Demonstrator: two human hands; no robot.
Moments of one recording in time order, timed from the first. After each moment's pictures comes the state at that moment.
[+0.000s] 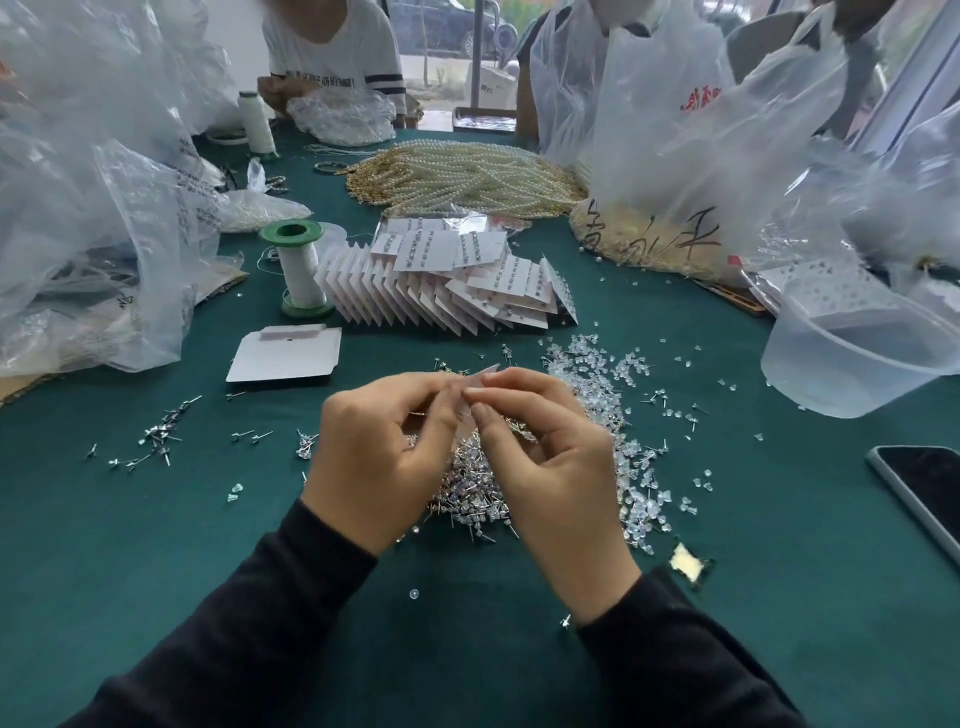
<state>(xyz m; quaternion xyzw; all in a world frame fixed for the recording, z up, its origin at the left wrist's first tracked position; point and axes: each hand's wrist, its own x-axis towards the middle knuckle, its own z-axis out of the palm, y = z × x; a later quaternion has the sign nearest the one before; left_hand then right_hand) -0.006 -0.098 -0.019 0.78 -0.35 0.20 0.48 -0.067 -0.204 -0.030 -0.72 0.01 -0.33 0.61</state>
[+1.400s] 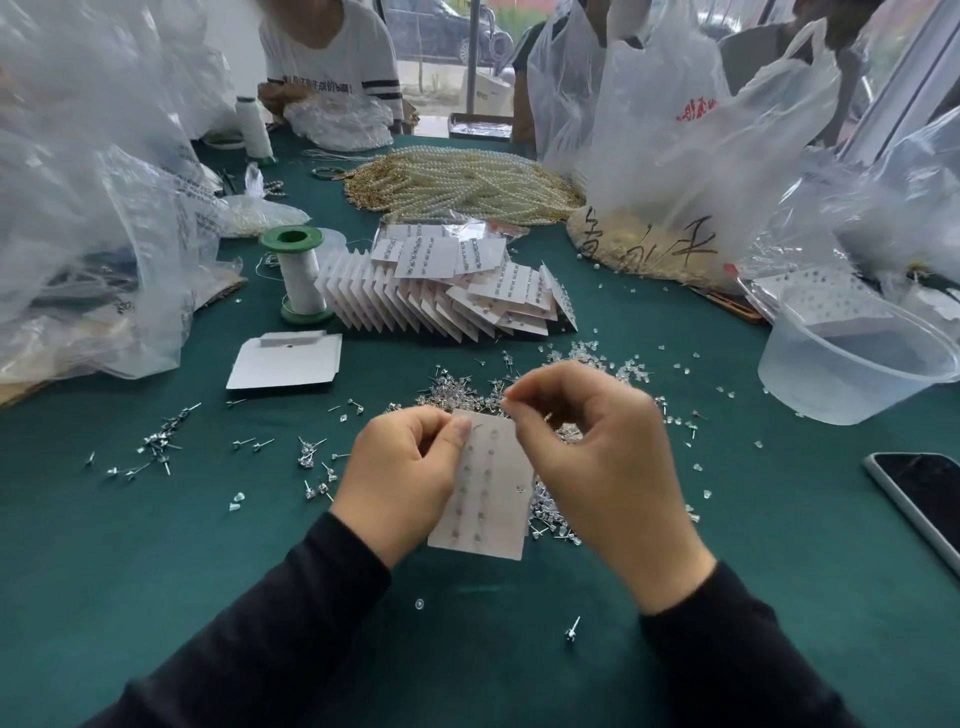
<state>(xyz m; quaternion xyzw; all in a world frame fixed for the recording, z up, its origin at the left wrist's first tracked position) -0.001 -0.105 -0.044 0.79 -0.20 -0.02 0.57 -0.072 -0.226 -0.005 -0.85 0.03 -0.32 0.42</state>
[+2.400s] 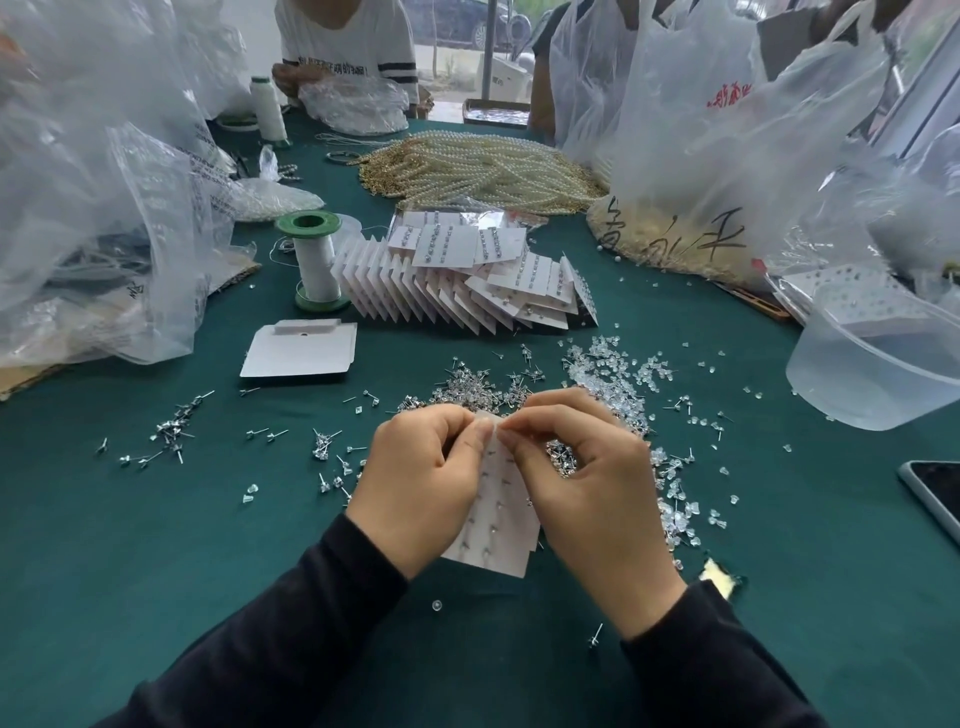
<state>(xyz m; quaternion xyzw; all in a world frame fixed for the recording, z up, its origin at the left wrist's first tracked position) -0.005 -0.101 -0.040 0.80 -0.25 0.02 0.55 -0.064 -0.214 -0.037 -0.83 0.03 -0.35 0.43</state>
